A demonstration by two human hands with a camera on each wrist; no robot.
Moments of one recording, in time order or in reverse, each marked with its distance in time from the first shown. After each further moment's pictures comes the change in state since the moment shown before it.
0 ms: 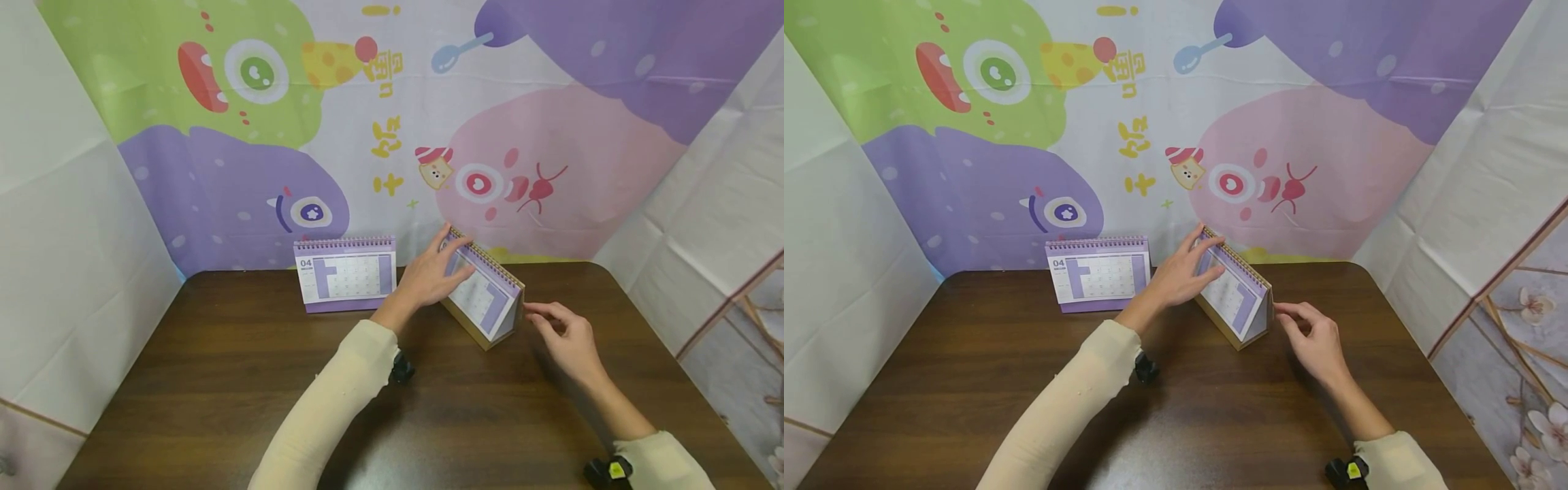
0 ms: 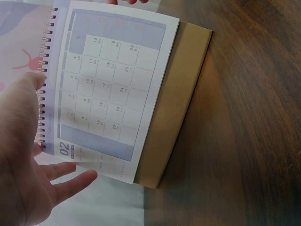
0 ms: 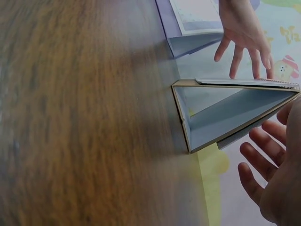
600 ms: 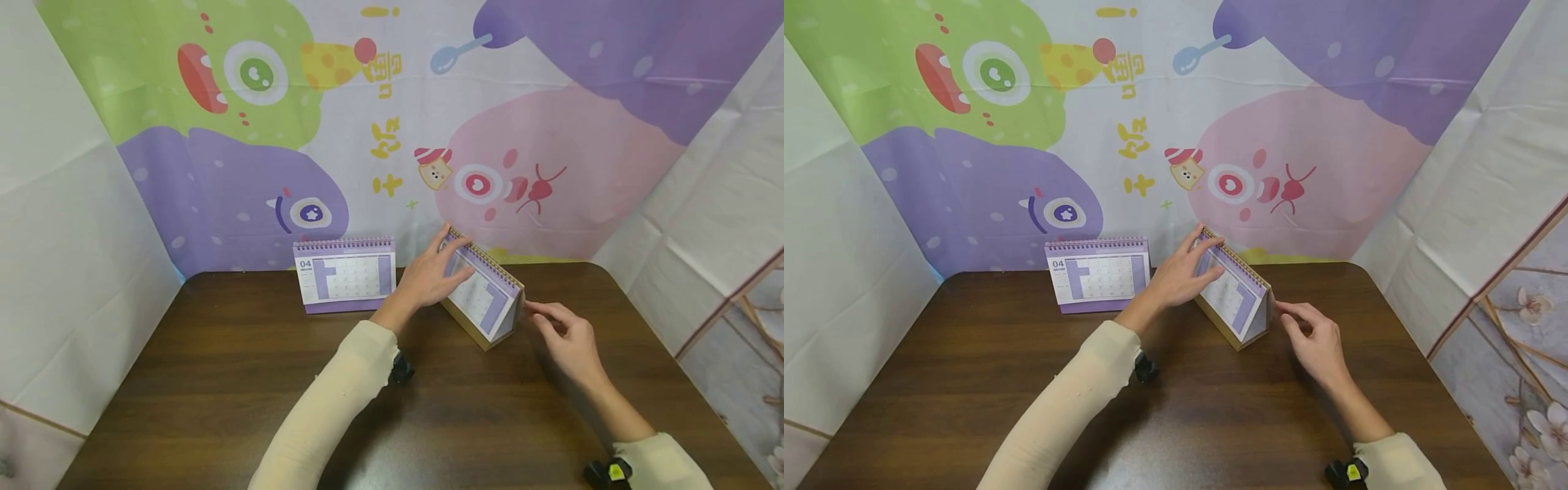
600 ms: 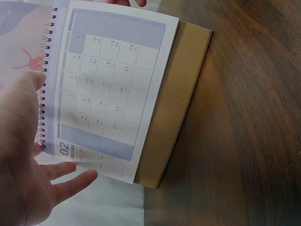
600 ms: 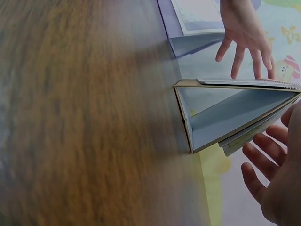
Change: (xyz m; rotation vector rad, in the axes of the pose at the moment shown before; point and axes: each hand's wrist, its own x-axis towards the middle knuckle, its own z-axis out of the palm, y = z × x) left_hand 0.000 0.001 -0.001 -0.018 -0.005 -0.011; right_hand -0.003 0.001 0.000 0.019 0.029 0.000
